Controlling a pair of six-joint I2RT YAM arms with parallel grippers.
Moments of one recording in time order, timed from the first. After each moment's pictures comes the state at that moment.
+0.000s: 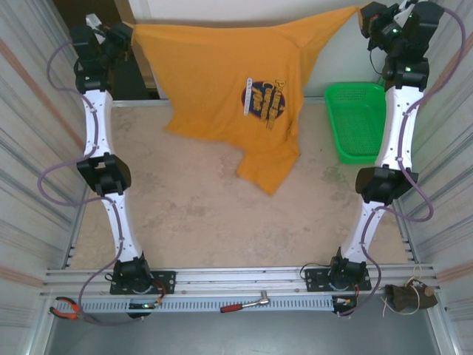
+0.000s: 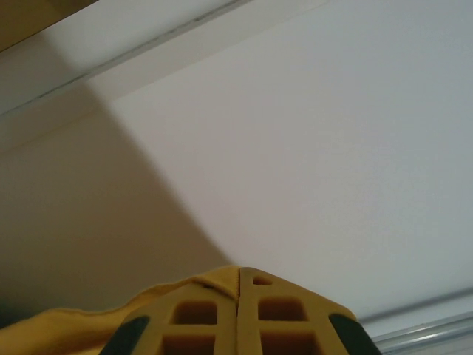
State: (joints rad) left arm 0.17 2.37 2.72 -0.22 0.55 -1.20; right arm -0.20 2.11 2.69 -0.44 -0.57 1.28
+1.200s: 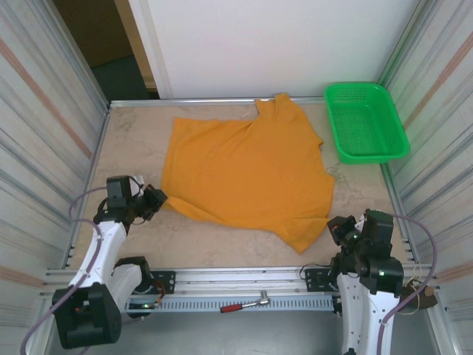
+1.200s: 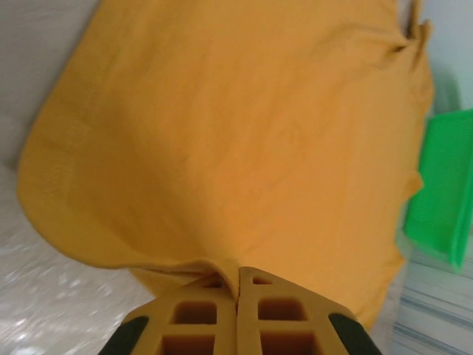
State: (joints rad) left arm 0.10 0.87 0.46 -0.47 0.52 -0.75; right arm -0.14 0.19 0.64 -1.22 -0.34 0.98
